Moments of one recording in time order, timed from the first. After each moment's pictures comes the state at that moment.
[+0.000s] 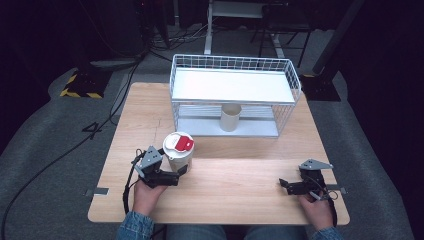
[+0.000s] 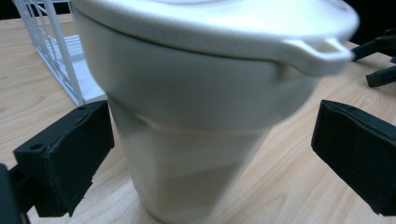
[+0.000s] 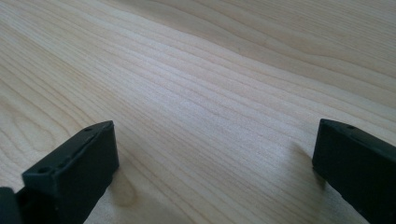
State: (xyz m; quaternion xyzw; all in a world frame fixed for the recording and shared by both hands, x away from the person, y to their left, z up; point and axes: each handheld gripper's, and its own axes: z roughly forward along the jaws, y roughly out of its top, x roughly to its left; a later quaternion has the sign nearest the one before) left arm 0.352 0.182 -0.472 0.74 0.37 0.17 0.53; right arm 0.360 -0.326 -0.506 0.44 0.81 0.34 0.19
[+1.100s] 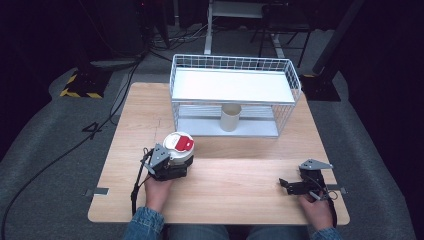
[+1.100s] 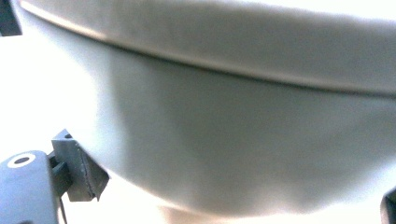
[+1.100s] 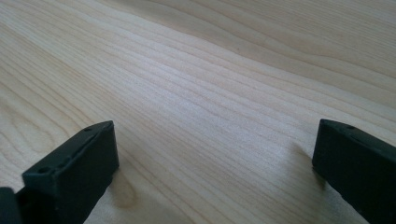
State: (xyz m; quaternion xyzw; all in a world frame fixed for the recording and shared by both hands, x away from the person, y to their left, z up) left arm 0.364 0.163 -0.487 0.71 0.39 0.22 0.54; right arm 0.360 -0.325 -0.506 0.44 0.81 0.34 0.19
